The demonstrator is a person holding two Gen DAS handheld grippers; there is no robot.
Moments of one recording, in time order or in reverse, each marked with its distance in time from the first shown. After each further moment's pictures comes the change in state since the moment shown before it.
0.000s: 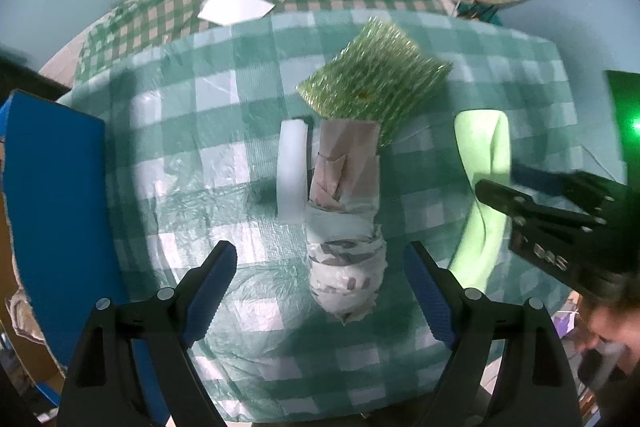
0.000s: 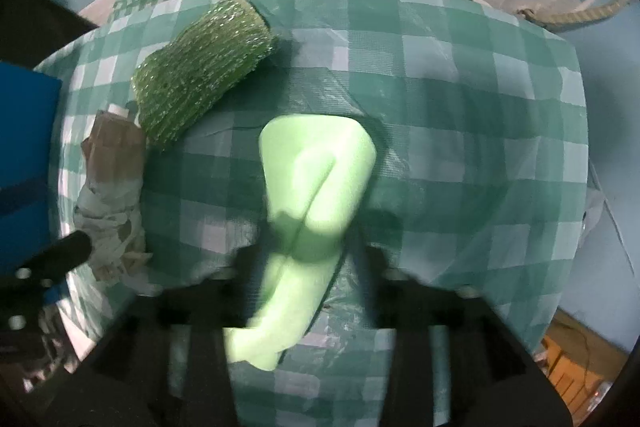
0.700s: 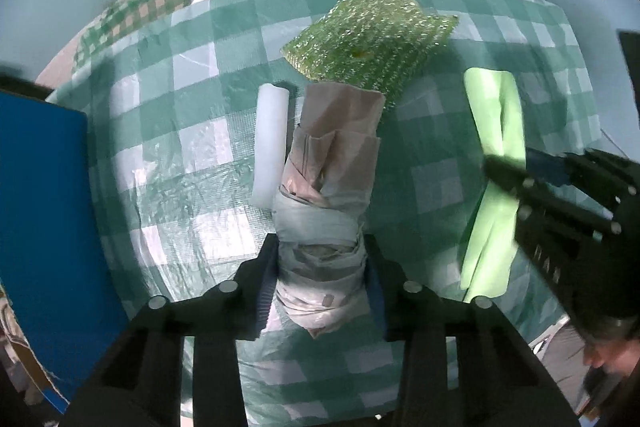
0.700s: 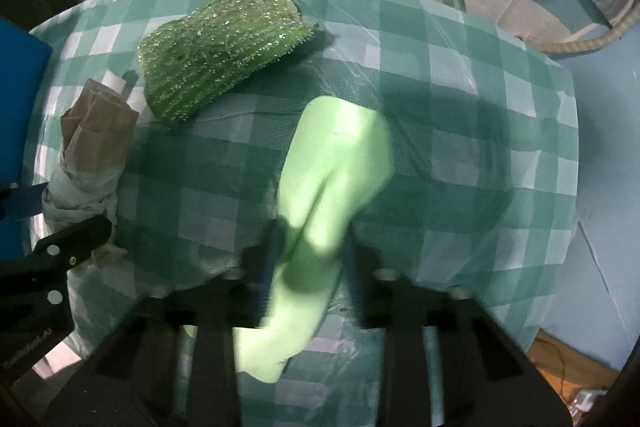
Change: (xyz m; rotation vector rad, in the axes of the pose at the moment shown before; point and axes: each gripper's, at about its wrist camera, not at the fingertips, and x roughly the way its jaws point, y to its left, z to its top) left arm 0.031 -0.009 -0.007 0.042 0.065 0.047; right arm 0.008 0.033 -0.013 -0.084 -0.024 -0.120
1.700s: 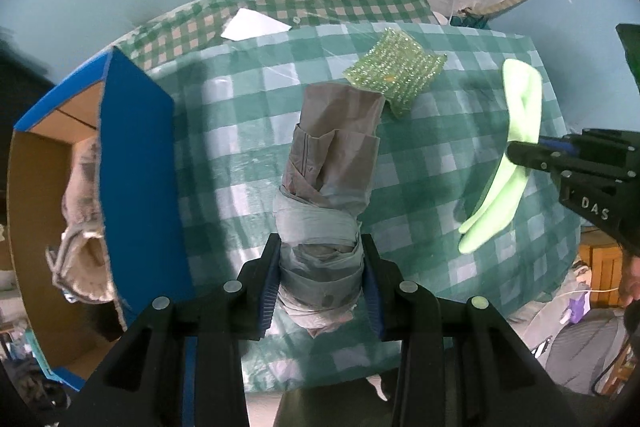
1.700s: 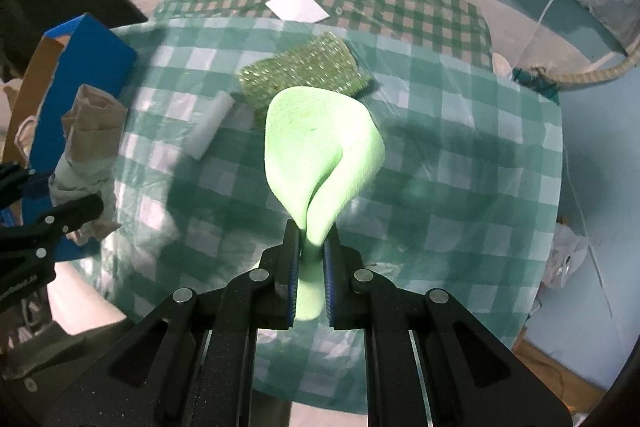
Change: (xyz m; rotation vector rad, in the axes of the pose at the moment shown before) left arm -0.070 0.049 -0.058 -0.004 -0.156 -0.017; right arm -0.080 0.020 -0.015 -0.088 -0.082 0.119
